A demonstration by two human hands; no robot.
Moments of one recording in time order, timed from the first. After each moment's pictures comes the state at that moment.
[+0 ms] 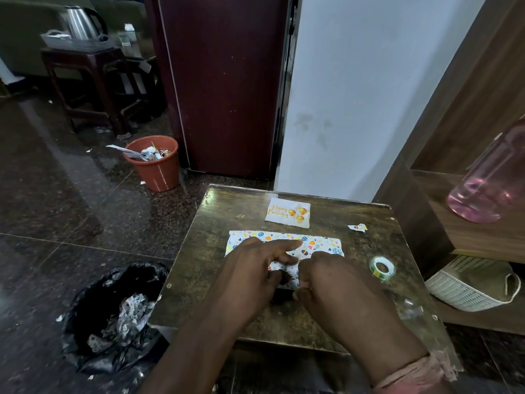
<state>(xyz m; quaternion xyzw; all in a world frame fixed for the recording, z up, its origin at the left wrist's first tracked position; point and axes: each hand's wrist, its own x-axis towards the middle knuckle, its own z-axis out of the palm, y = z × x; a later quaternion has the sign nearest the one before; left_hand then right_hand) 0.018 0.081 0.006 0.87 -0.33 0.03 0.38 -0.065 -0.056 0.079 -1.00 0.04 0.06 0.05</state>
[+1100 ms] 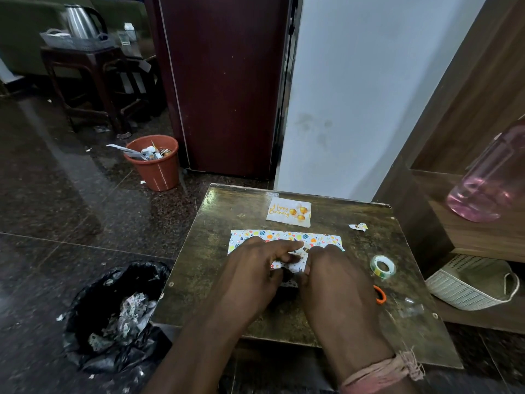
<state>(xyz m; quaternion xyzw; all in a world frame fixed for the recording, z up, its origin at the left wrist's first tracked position) 0.017 0.082 0.004 0.87 -0.32 0.03 0.38 -0.058 -0.044 0.037 -0.98 0.18 -0.09 0.01</state>
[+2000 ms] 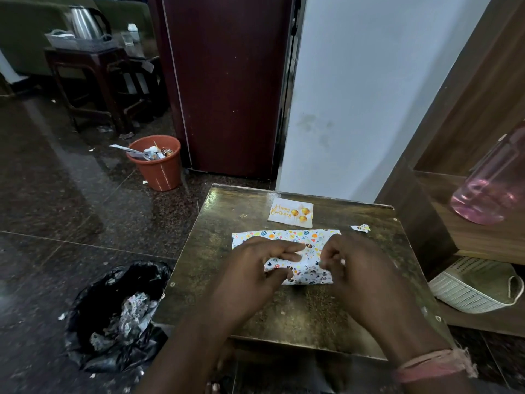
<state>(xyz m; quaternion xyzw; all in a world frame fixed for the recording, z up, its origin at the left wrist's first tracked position) 0.018 0.090 0.007 0.83 -0.32 0.00 0.45 -0.059 -0.102 0.035 -0.97 0.11 -0.14 0.18</state>
